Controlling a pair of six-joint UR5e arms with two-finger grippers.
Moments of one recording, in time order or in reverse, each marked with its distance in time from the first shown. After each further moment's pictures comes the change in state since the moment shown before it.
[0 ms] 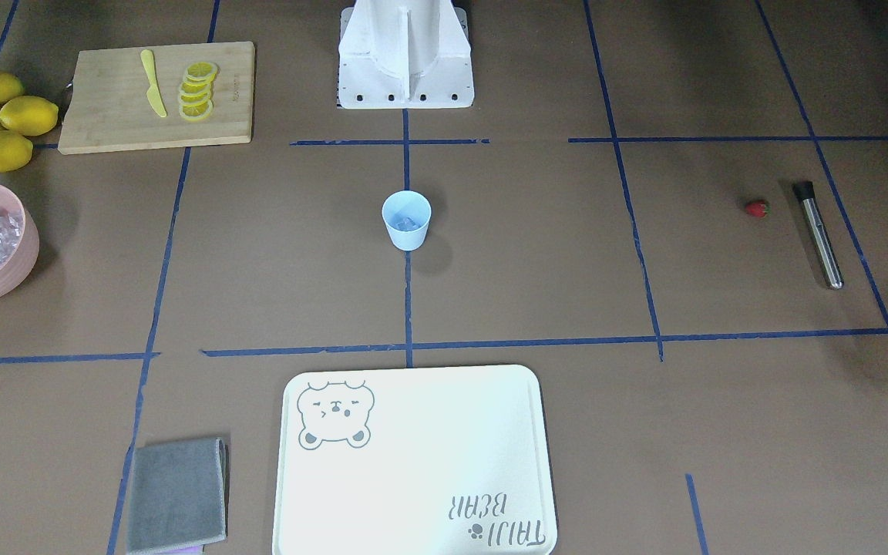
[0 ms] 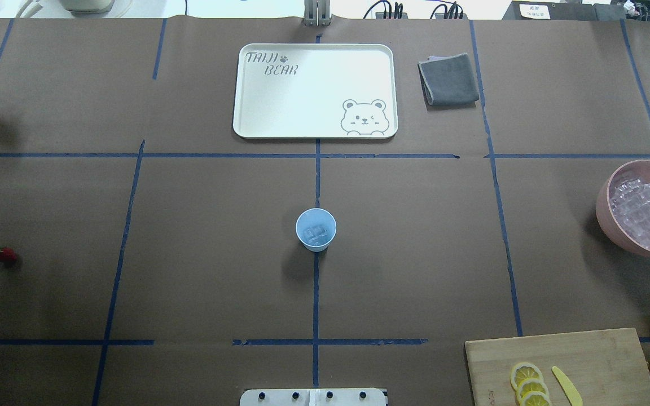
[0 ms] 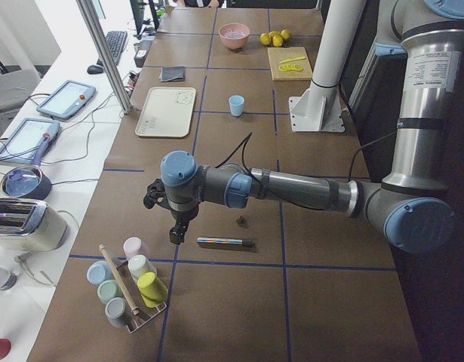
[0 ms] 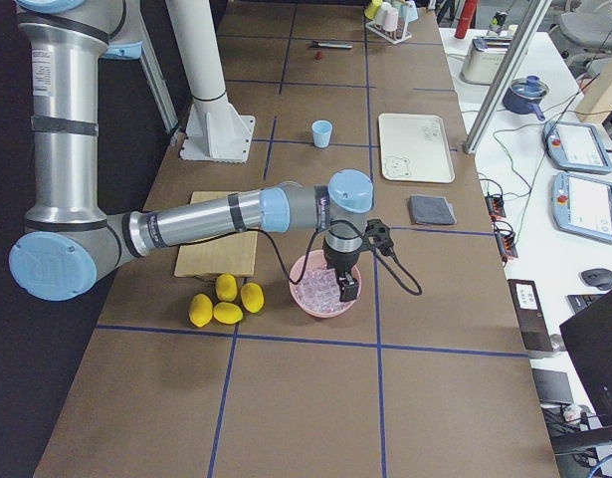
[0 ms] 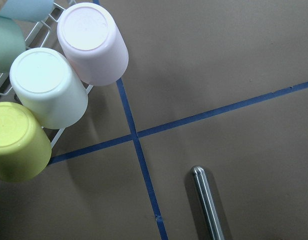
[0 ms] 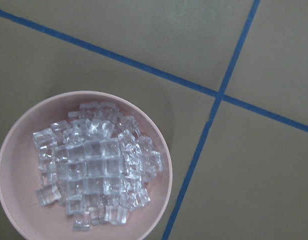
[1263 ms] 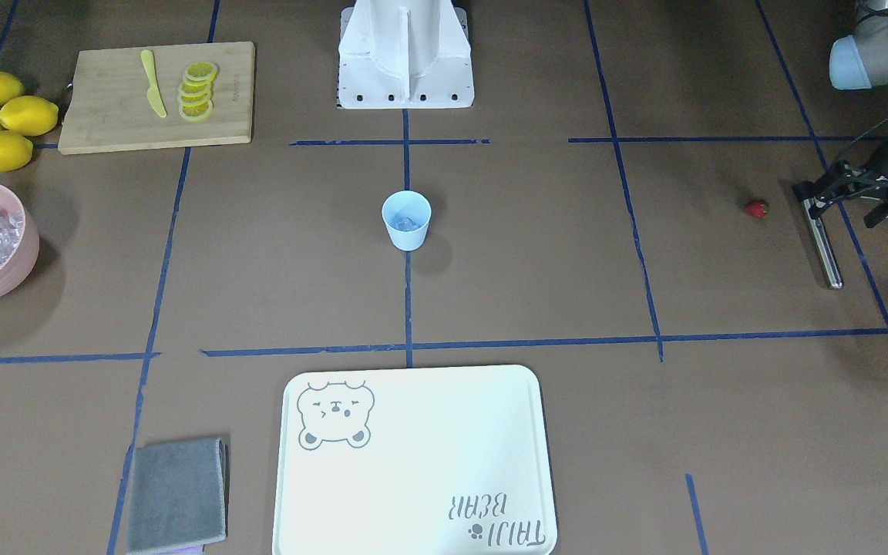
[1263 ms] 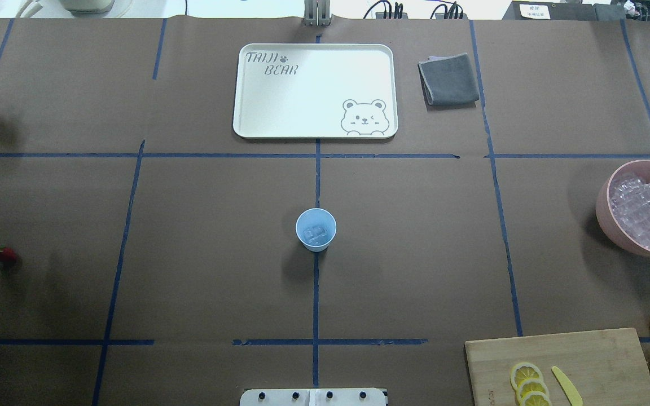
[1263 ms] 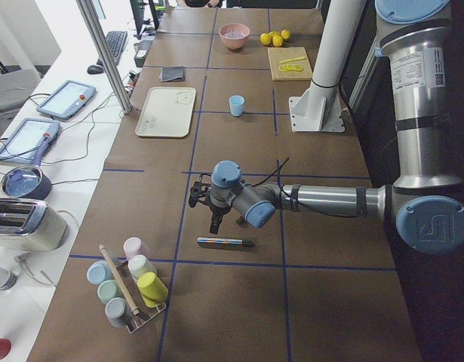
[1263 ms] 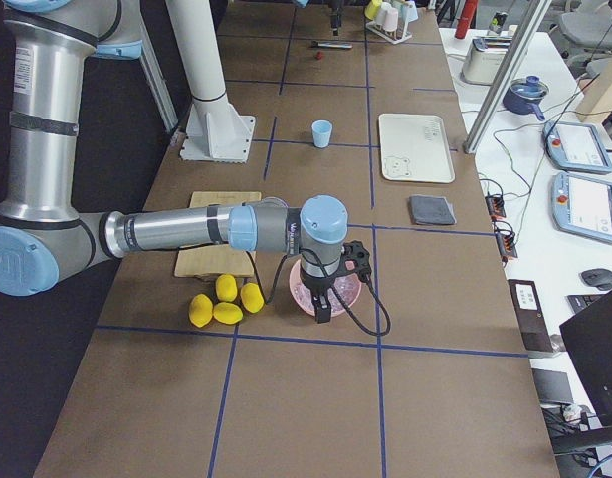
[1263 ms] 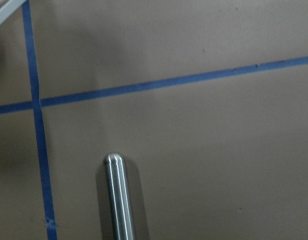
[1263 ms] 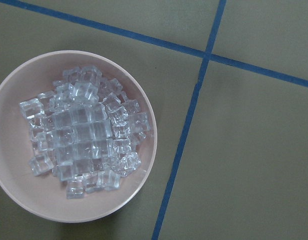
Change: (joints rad) left arm 0.410 0.218 -0.012 -0.650 0.161 -0.727; right arm 0.052 -0.072 0.008 0.000 0.039 -0.016
